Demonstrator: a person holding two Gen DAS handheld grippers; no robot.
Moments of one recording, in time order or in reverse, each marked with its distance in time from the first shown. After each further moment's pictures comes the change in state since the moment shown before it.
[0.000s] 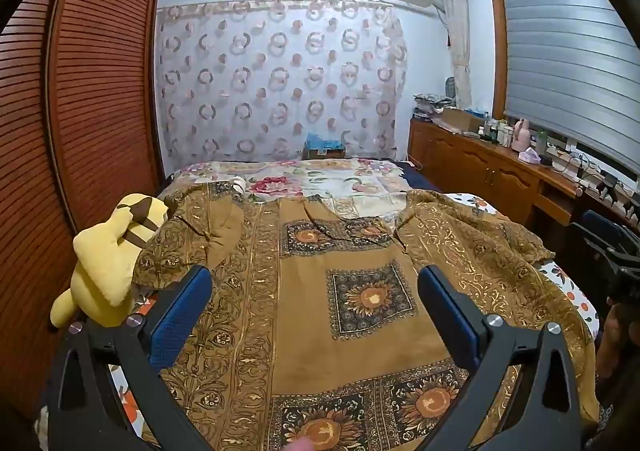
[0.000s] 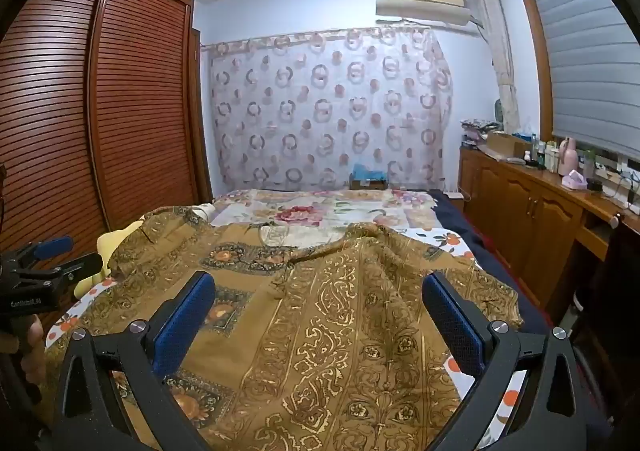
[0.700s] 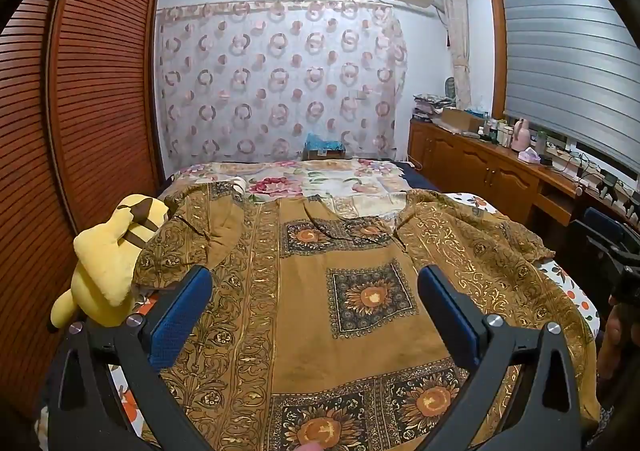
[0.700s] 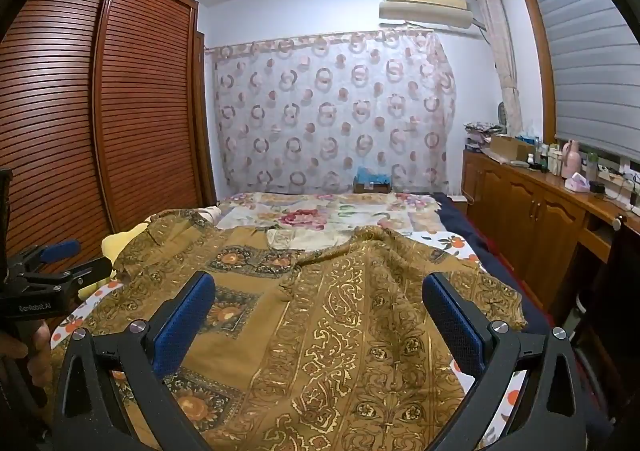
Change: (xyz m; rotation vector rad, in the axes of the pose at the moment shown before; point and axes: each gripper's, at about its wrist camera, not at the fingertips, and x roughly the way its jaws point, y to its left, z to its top) left arm 0.000 0.000 0.000 0.006 0.001 0.002; right arm -0.005 0.000 0.000 0.002 -0.017 0.013
